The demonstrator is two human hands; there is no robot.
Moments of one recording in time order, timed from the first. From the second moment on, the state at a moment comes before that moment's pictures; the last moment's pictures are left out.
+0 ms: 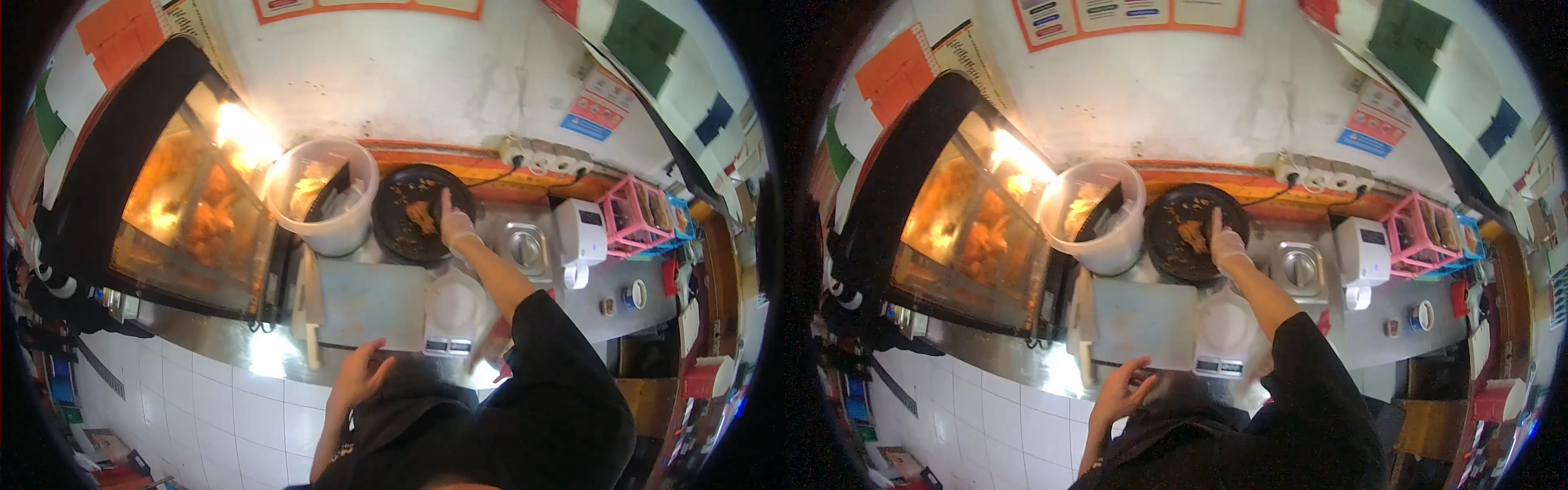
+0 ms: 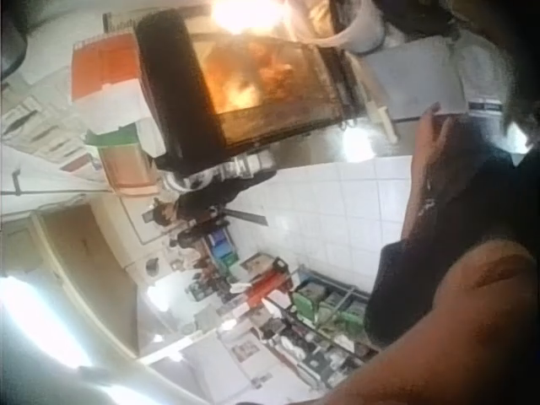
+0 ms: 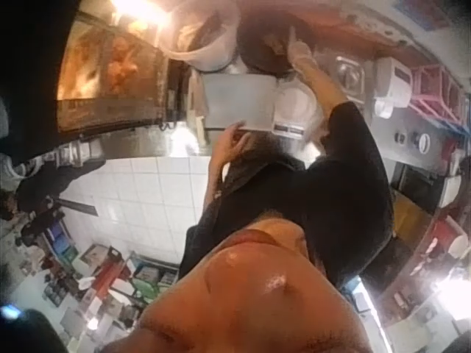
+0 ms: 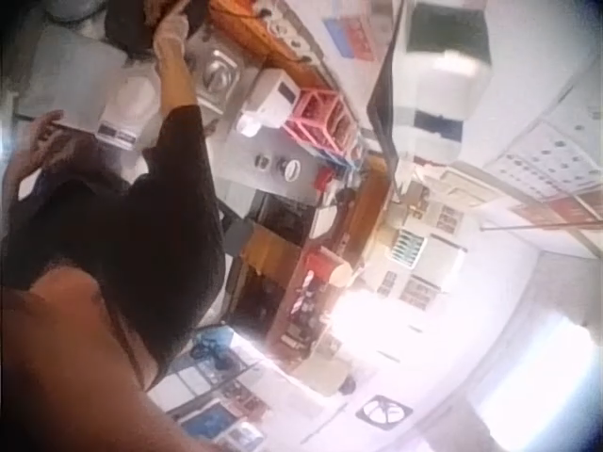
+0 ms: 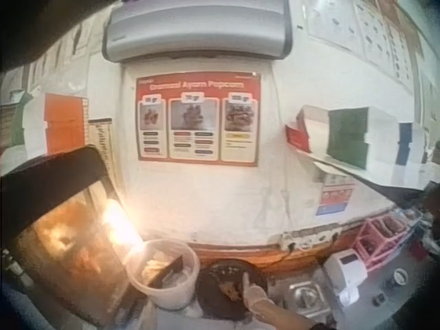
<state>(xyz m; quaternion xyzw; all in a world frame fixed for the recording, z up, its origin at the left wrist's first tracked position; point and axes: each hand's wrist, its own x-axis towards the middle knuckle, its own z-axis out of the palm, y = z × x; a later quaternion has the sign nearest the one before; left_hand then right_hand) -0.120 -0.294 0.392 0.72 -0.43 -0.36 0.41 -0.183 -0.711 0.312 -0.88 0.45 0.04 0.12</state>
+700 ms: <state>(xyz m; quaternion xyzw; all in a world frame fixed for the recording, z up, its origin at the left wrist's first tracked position) 0.005 -0.261 0.367 0.75 -0.25 -0.39 0.47 -0.104 -0.676 0.343 -0.85 0.48 0.01 0.24</state>
